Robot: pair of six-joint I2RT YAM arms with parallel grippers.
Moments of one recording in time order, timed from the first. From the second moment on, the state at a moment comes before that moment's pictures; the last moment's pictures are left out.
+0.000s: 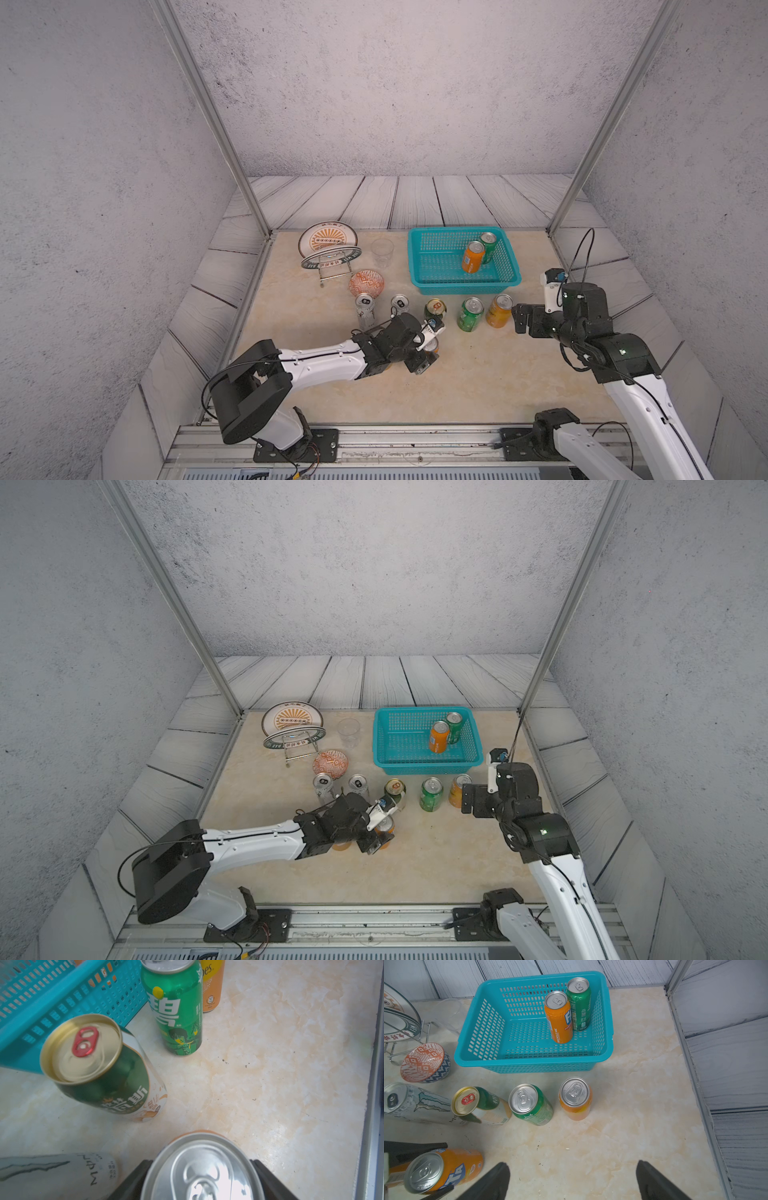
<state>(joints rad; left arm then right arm) -1.00 1.48 0.75 0.03 0.05 0.07 0.19 0.78 1.00 -0.96 0.05 0.15</state>
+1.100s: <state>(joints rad) -0.98 1.14 0.84 -0.16 -0.06 0.07 0.19 0.78 1.00 -0.96 0.05 0.15</state>
